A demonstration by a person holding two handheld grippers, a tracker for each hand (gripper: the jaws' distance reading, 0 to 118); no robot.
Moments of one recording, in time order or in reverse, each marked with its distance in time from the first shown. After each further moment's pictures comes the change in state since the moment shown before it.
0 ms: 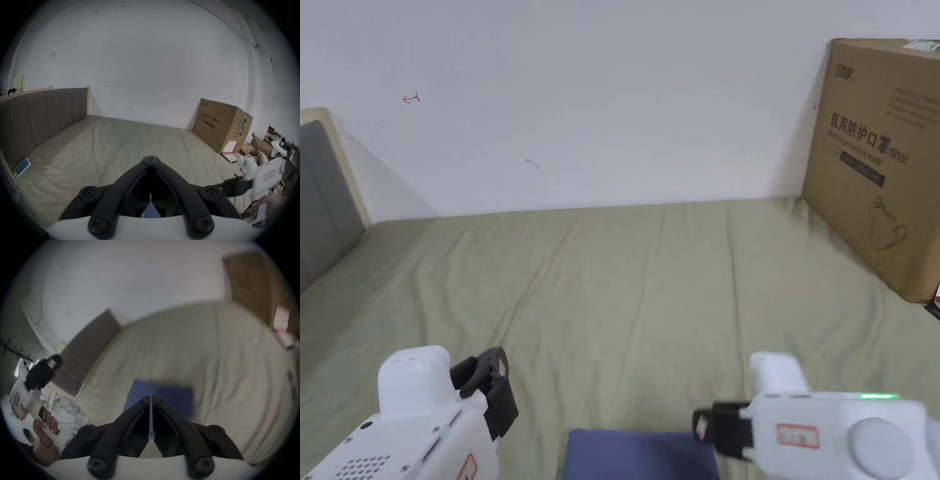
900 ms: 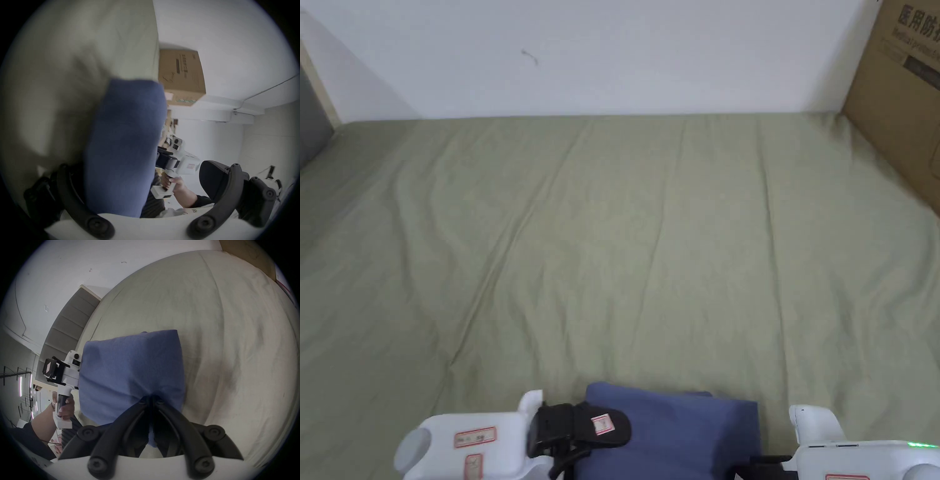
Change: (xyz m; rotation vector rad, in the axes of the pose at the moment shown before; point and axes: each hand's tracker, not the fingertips) left arm 0.045 -0.270 -0.171 -1.012 -0.972 0.969; right arm 0.075 -0.037 -0.081 -0.177 -0.065 -0.132
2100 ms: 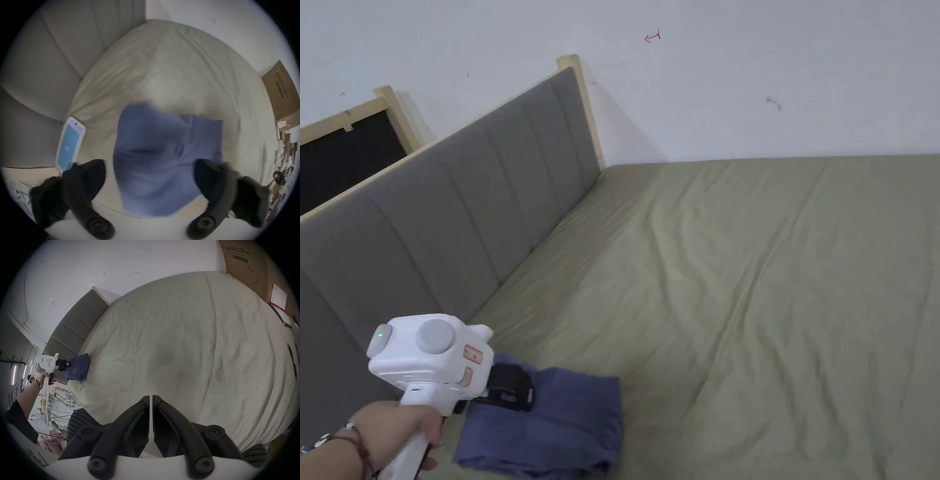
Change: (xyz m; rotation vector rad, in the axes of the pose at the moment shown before) left arm 0.079 0.018 0.531 0.429 1.452 -0.119; right arm -0.076 -0.024 0.077 0.093 -0.058 0.100
